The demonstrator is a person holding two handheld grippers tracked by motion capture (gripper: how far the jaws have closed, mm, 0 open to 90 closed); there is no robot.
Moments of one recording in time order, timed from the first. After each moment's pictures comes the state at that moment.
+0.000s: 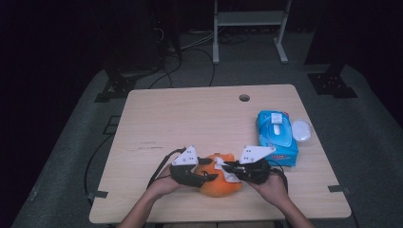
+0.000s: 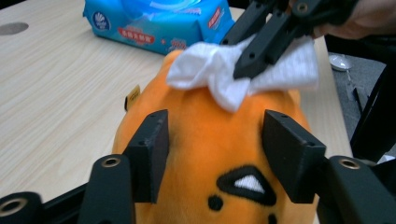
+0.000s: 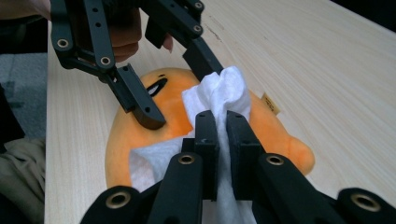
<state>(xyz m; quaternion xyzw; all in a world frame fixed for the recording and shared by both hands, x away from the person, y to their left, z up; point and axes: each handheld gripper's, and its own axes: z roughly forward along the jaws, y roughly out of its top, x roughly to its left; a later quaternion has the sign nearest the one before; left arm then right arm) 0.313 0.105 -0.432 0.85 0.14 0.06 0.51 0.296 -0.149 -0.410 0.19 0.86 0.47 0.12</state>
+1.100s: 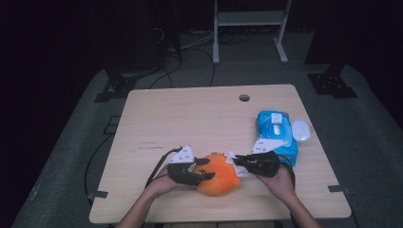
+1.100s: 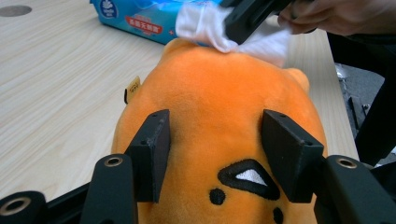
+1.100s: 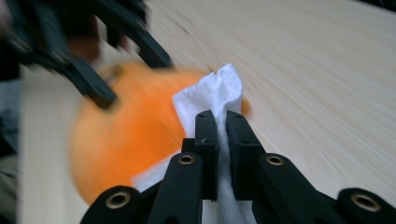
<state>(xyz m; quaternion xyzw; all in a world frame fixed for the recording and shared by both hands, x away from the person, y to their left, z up) 0.318 0.110 -0.442 0.84 0.16 0.05 0.51 0.315 -0.179 -0.418 0.25 0.83 0.48 0.10</state>
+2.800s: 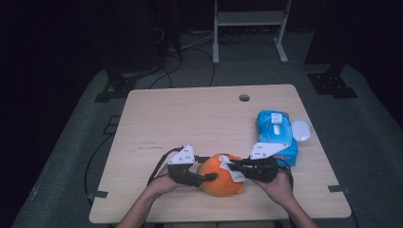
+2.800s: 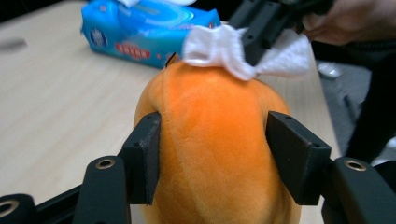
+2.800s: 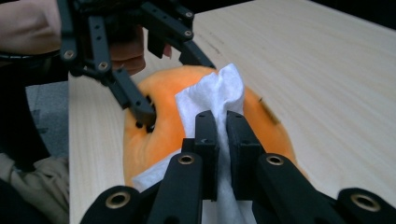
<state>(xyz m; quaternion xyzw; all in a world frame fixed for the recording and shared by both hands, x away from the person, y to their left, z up) 0.310 0.106 -0.424 0.84 0.10 0.08 0.52 0.298 -0.170 -0.405 0.21 0.83 0.51 0.09</state>
